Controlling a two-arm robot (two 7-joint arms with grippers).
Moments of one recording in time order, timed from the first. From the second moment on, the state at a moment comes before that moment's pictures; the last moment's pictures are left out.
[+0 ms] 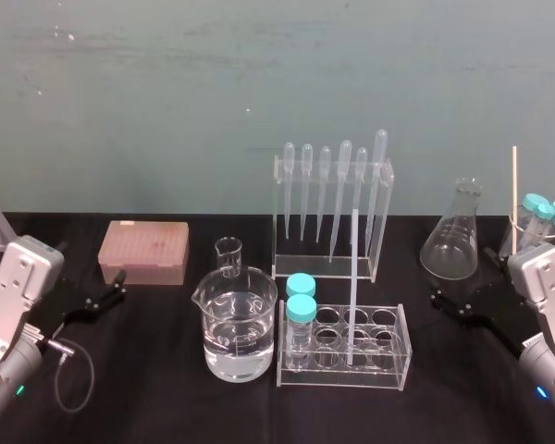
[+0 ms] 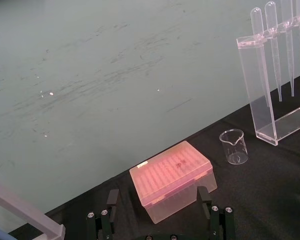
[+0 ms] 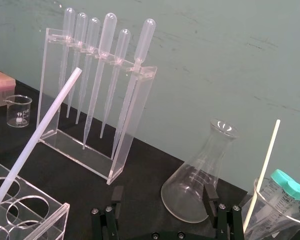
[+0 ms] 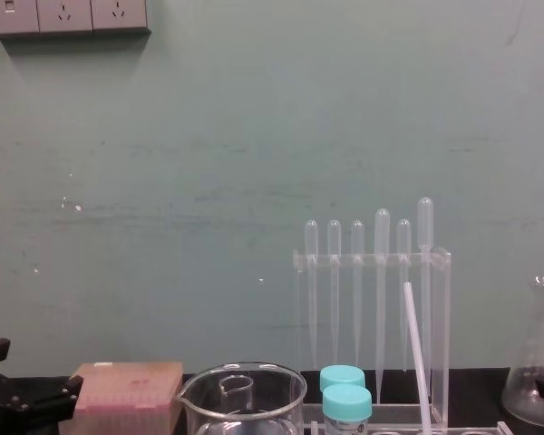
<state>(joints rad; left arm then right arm) -0.20 0.60 0.45 -1.41 -0.25 -0.12 0.03 0.20 0.60 -0.45 -1.41 0.25 -0.12 -0.03</state>
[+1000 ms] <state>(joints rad) -0.20 0.60 0.45 -1.41 -0.25 -0.12 0.03 0.20 0.60 -0.45 -1.41 0.25 -0.12 -0.03</state>
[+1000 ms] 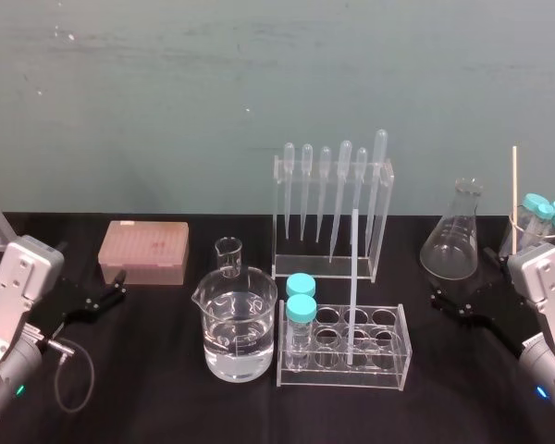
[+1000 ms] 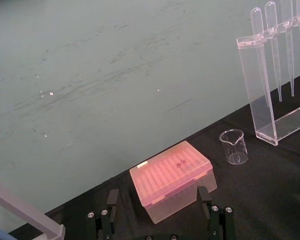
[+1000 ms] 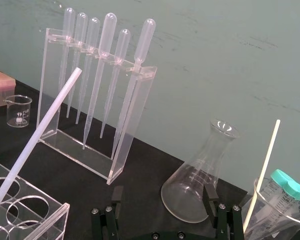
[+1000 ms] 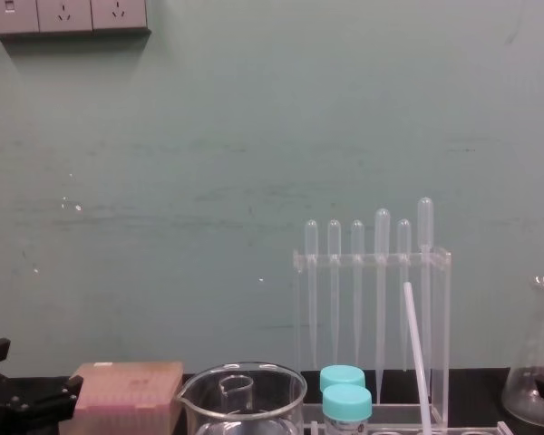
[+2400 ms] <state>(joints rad) -0.20 0.60 0.45 -1.41 -0.25 -0.12 0.03 0.33 0.57 -0.31 -1.41 0.85 0.38 0.46</state>
